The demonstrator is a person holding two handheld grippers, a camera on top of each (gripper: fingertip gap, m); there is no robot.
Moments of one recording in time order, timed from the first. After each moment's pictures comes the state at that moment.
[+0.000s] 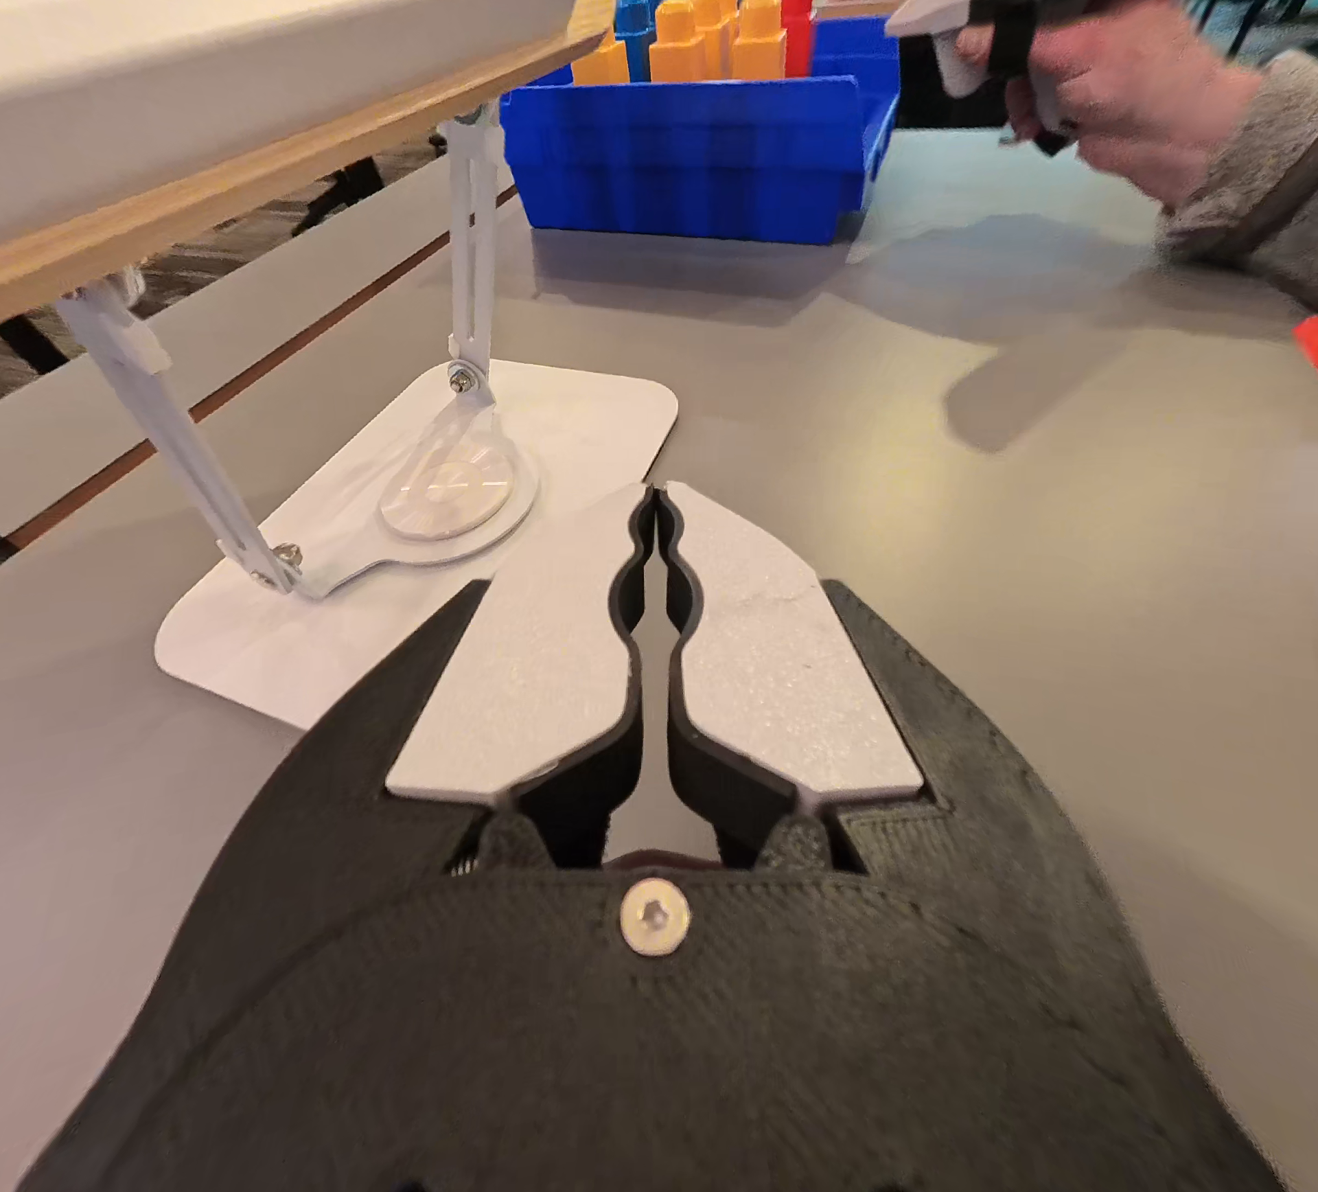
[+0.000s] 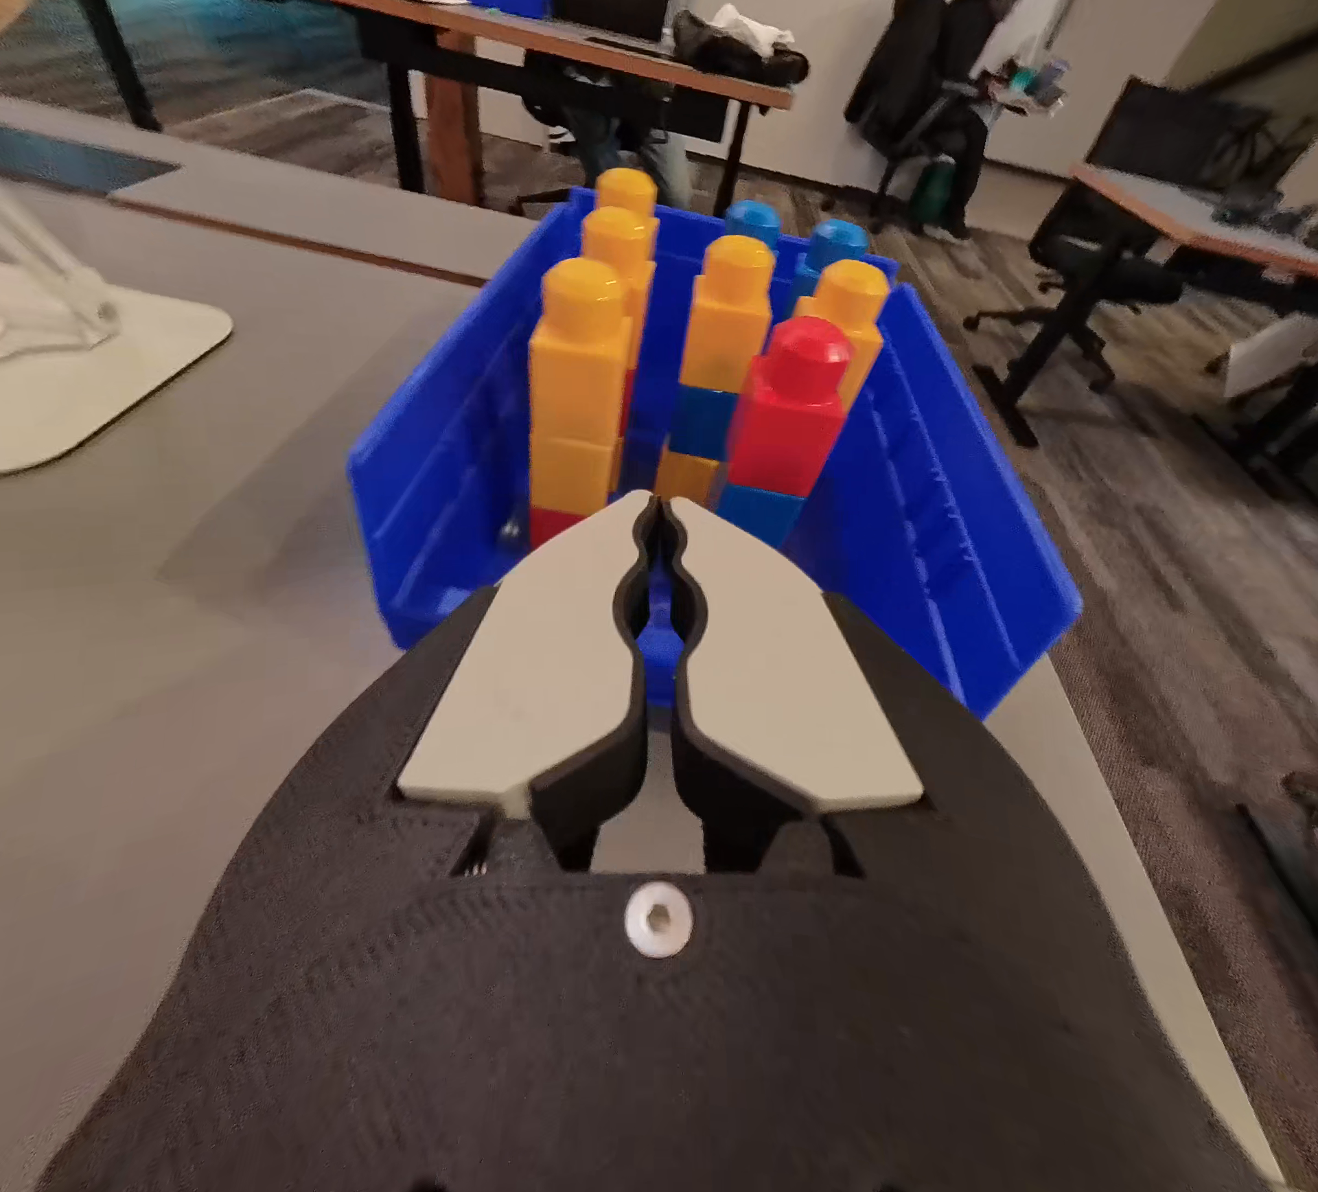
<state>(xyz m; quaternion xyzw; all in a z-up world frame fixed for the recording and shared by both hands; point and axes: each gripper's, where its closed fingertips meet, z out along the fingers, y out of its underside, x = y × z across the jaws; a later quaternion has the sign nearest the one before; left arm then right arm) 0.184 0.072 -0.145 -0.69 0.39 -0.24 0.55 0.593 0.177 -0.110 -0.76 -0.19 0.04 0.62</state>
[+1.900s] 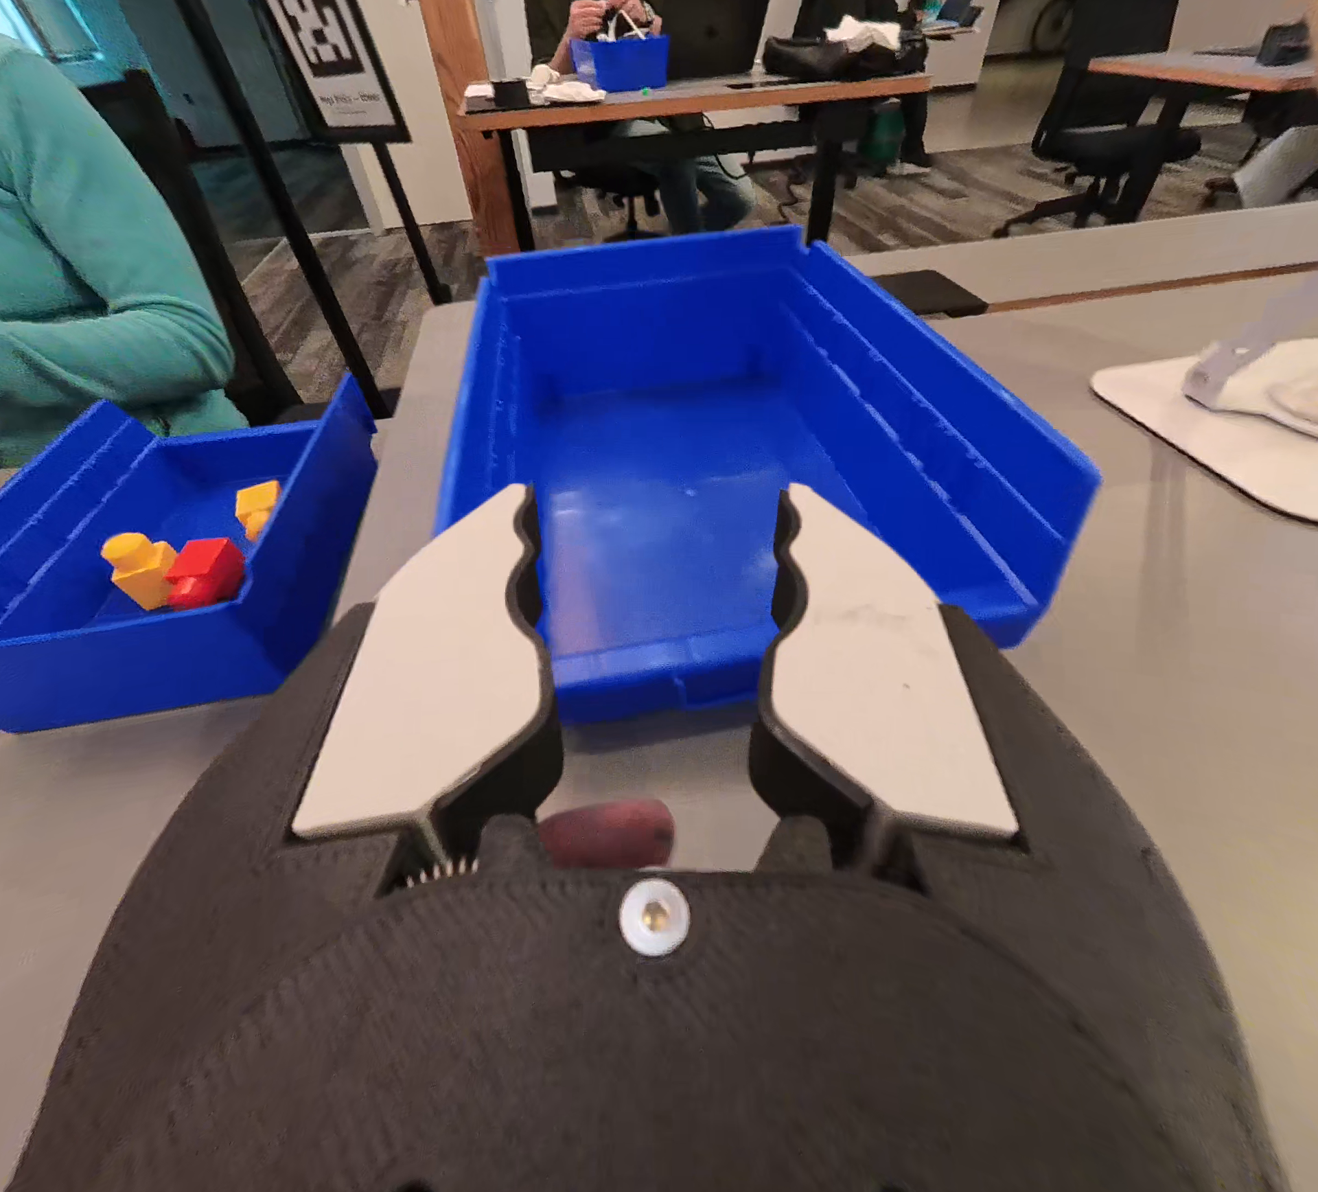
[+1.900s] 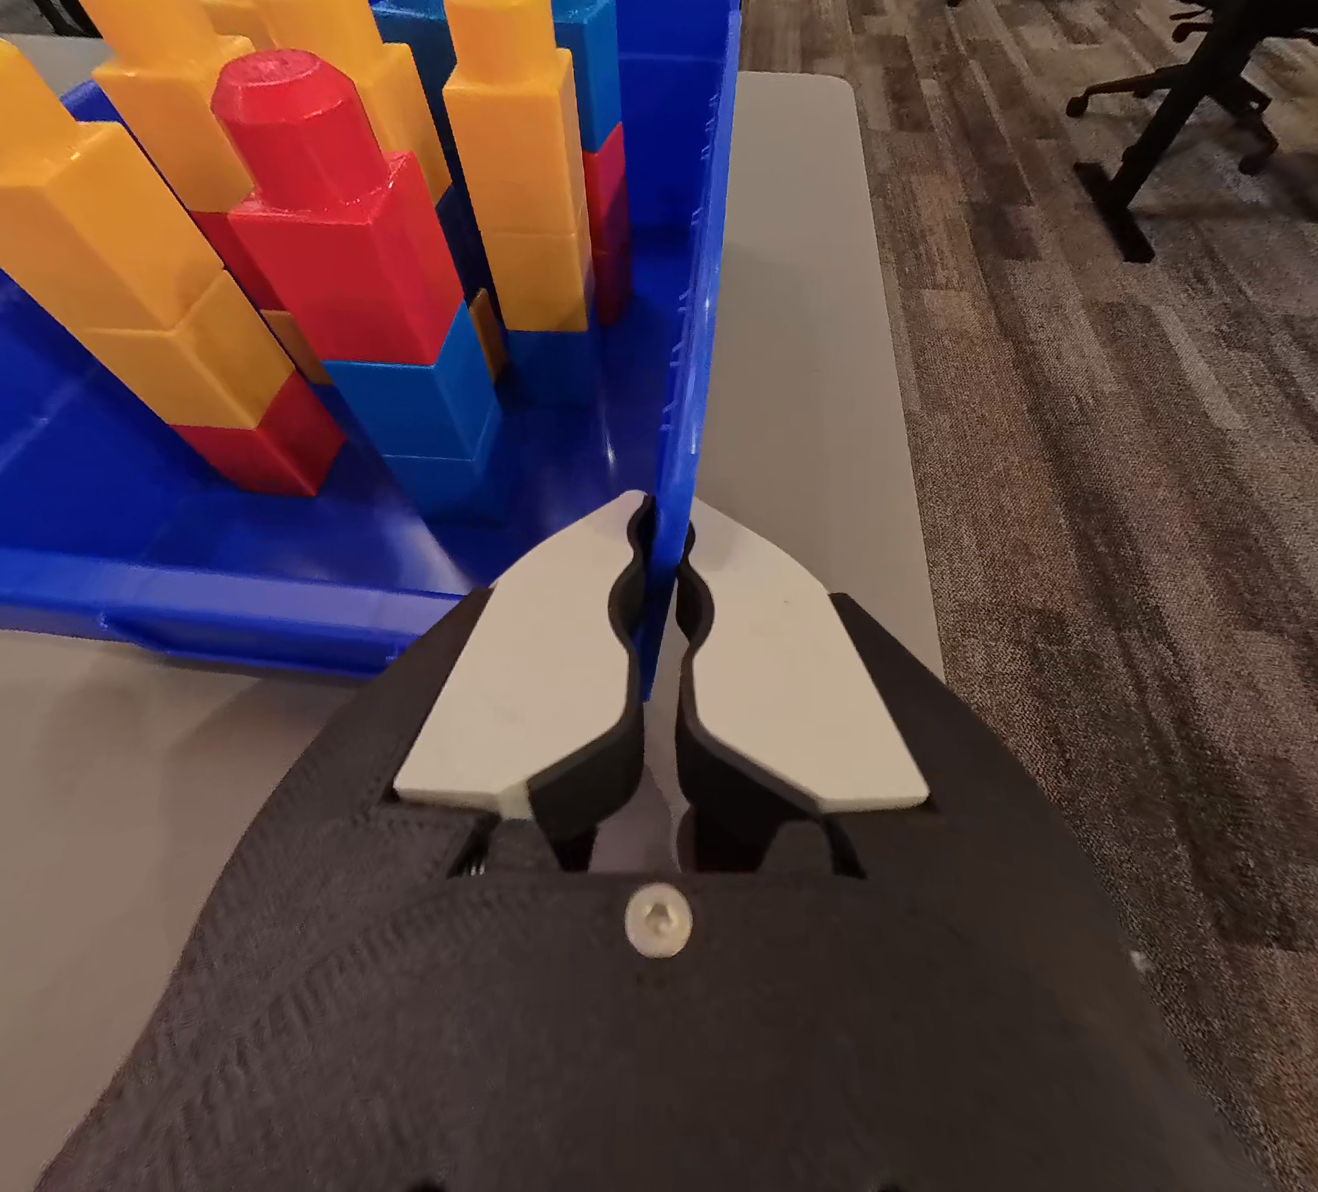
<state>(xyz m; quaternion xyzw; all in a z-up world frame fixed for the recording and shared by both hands) -0.223 -0.017 -0.102 -0.77 -0.01 0.04 0.64 0.701 0.239 -0.164 -0.83 -0.15 0.10 0.53</state>
